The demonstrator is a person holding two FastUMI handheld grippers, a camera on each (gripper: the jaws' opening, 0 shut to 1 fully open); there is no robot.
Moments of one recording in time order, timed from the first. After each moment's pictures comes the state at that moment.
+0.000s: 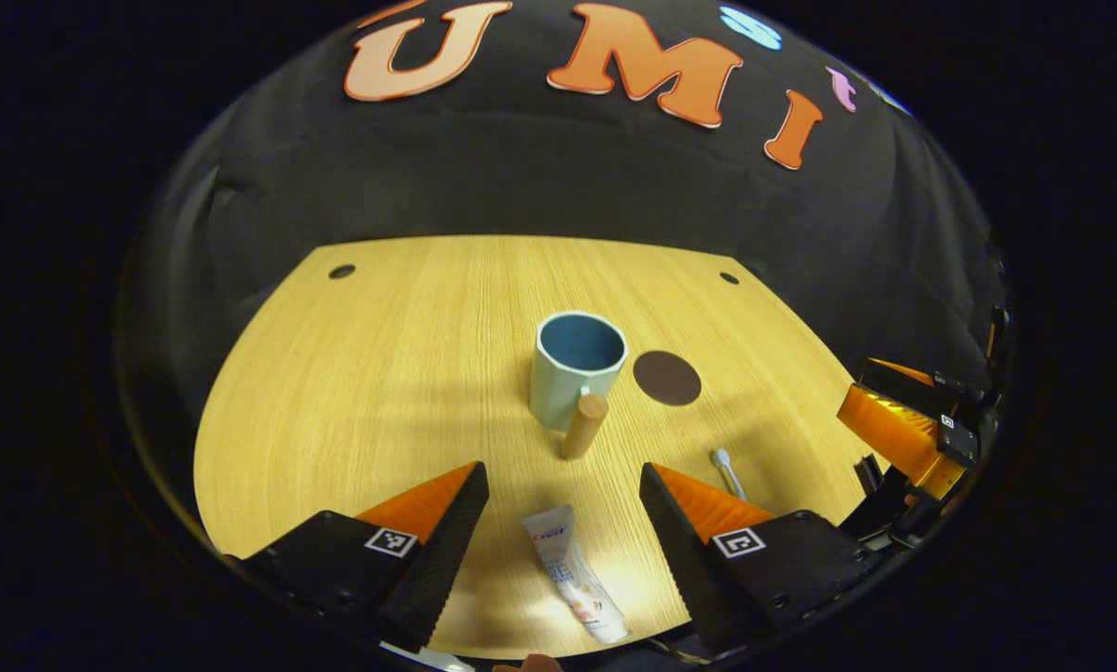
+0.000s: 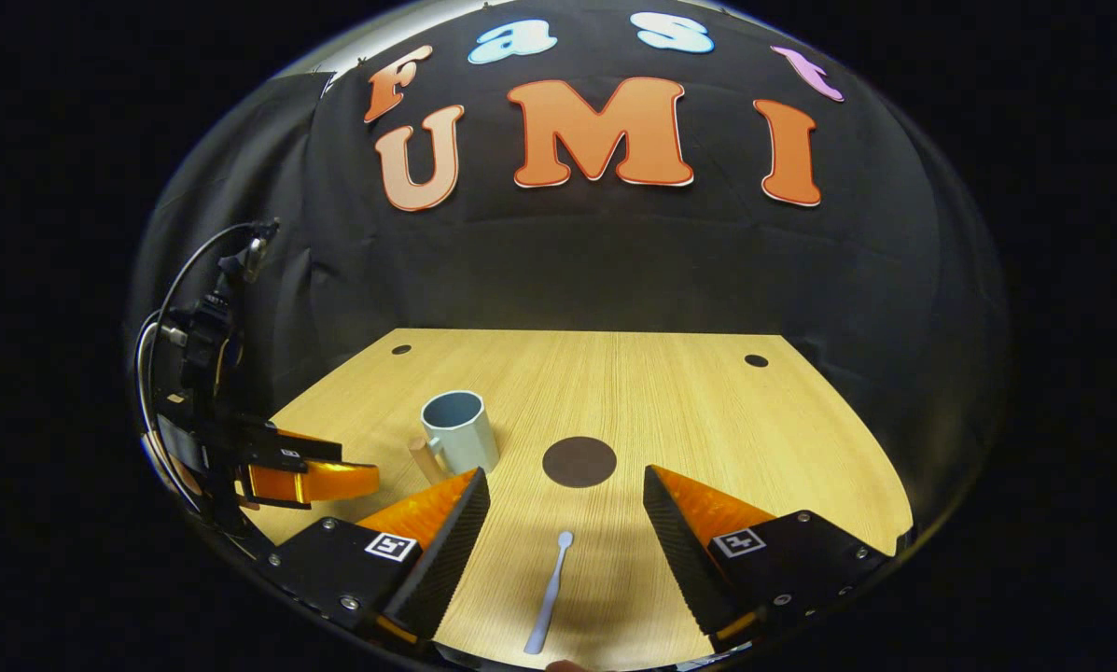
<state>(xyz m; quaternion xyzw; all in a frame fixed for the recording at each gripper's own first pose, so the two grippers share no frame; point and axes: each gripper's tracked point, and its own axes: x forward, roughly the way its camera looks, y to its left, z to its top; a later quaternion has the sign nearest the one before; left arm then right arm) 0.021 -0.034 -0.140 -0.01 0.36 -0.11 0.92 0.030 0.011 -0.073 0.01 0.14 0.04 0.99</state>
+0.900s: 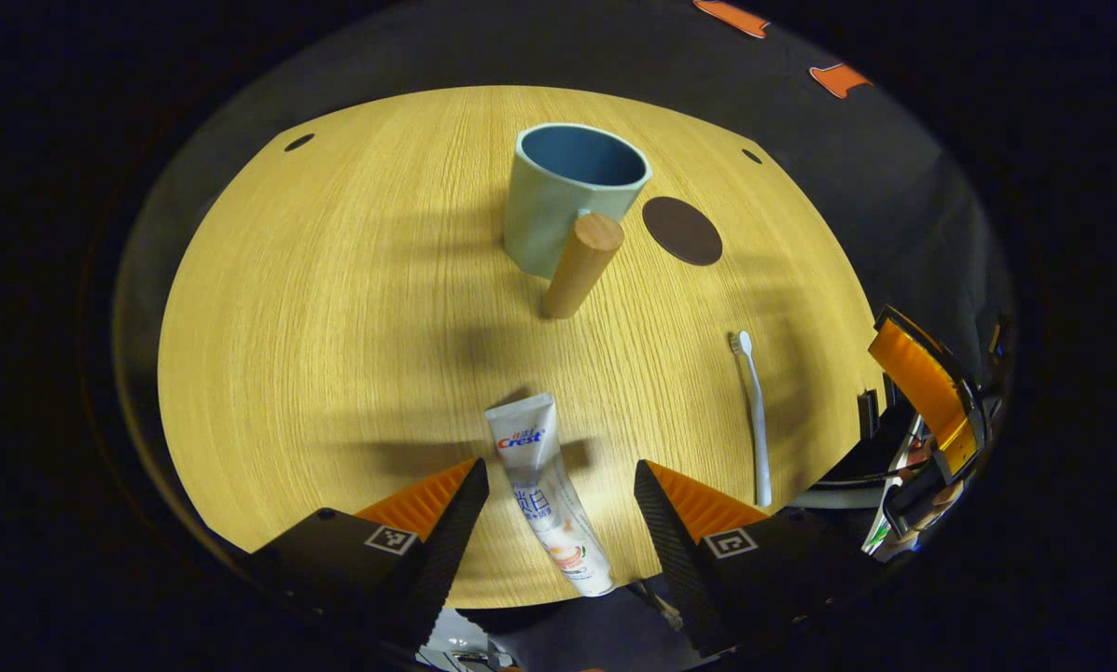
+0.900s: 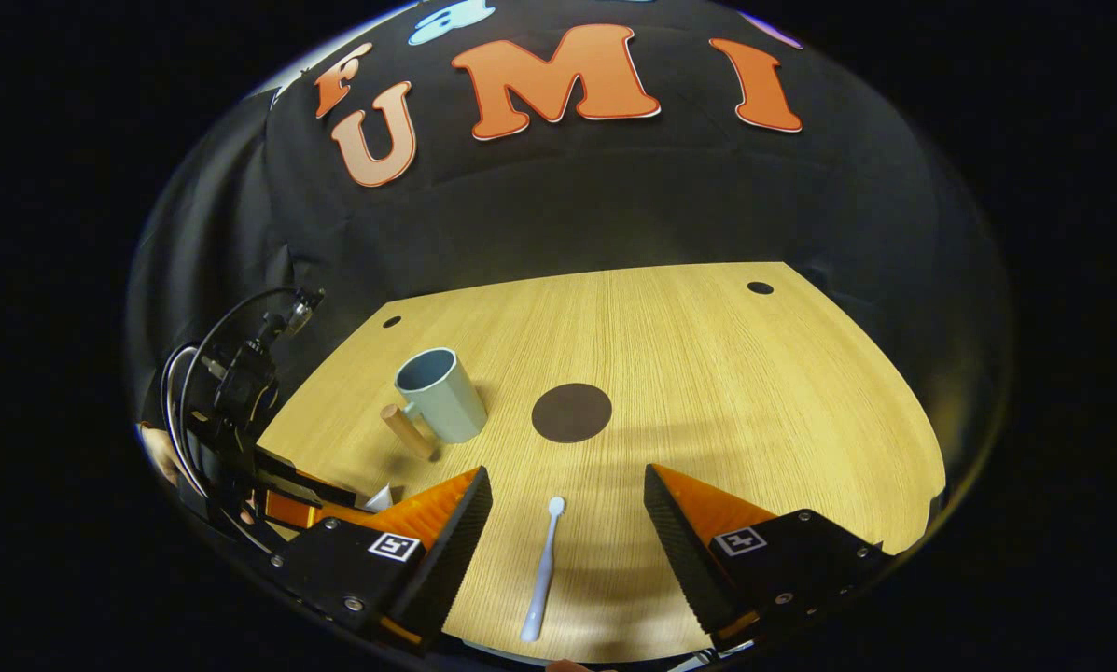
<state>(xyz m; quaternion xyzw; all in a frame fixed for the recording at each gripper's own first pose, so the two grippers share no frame) -0.023 -0.040 -0.201 0.00 0.57 -0.11 0.81 0.037 -0.010 -0.116 0.06 0.22 0.05 0.97</state>
